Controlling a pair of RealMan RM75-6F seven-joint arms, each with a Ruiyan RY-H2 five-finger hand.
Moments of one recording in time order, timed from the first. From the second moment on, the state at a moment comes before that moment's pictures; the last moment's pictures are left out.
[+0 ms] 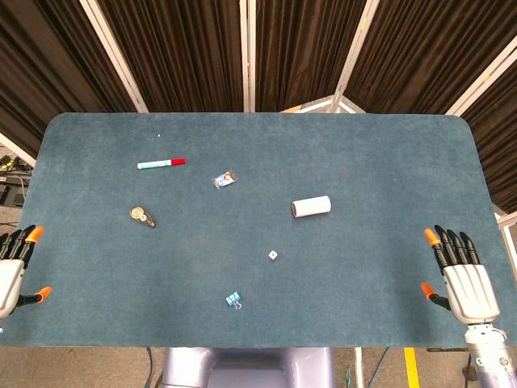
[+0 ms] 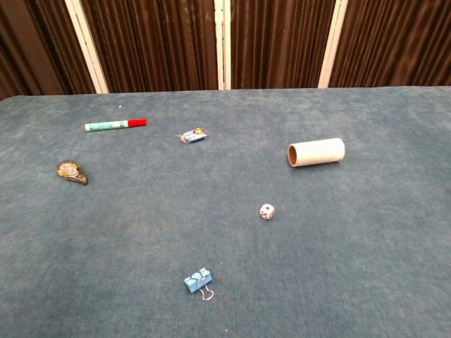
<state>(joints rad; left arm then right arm) -0.10 -1.06 -0.02 -1.68 1.40 1.37 0.14 0.11 -1.19 0.05 -1.55 -1.57 1.48 -0.12</state>
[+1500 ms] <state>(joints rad) -0.13 -1.07 -0.03 -1.64 1.34 1.31 0.15 0.53 -1.59 0.23 -1.62 -1.22 1.02 -0.37</state>
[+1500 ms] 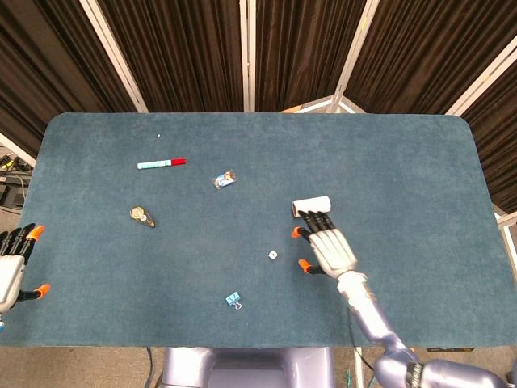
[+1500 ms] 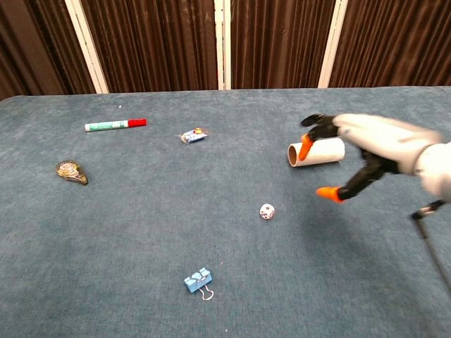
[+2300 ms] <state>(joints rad) -0.15 -1.08 -0.05 -1.61 1.25 1.26 0.16 0.61 -1.80 0.21 -1.40 -1.14 0.99 -0.30</state>
